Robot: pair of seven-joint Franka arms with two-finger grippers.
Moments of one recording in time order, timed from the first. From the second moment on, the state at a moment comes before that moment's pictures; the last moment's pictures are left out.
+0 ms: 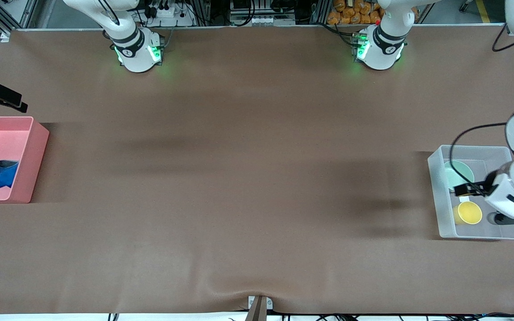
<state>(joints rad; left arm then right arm) 0.12 0.44 -0.14 -1.41 0.20 1.78 -0.12 -0.04 0.02 -0.05 -1.49 0.00 1.39 -0.03</state>
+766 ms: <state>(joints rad) -0.07 0.14 0.00 -1.42 0.07 1.47 -0.13 -0.02 0.02 -0.02 -1.49 -0.01 1.41 -0.03</state>
